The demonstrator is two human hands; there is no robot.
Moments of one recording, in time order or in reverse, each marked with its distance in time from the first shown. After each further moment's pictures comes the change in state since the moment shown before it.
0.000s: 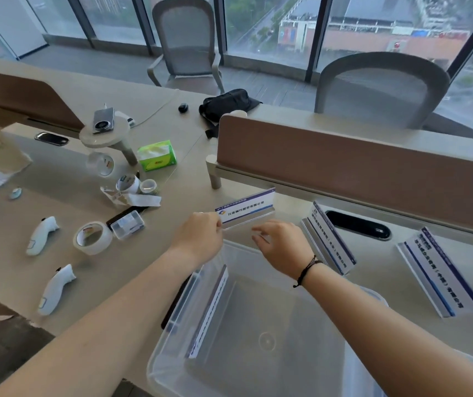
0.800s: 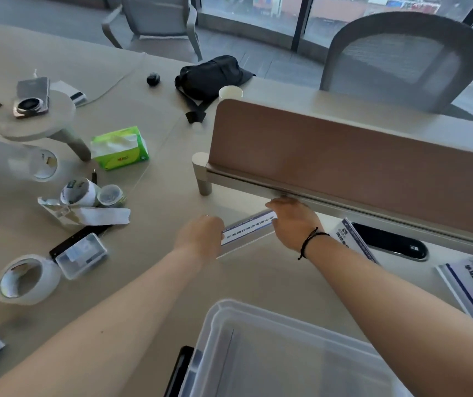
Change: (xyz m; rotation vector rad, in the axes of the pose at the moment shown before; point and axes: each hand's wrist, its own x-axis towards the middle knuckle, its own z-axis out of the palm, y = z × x) left_hand 0.173 -0.063 0.077 0.194 -0.229 0.052; right_hand 0.168 0.095 0.069 -0.269 -0.234 0.293
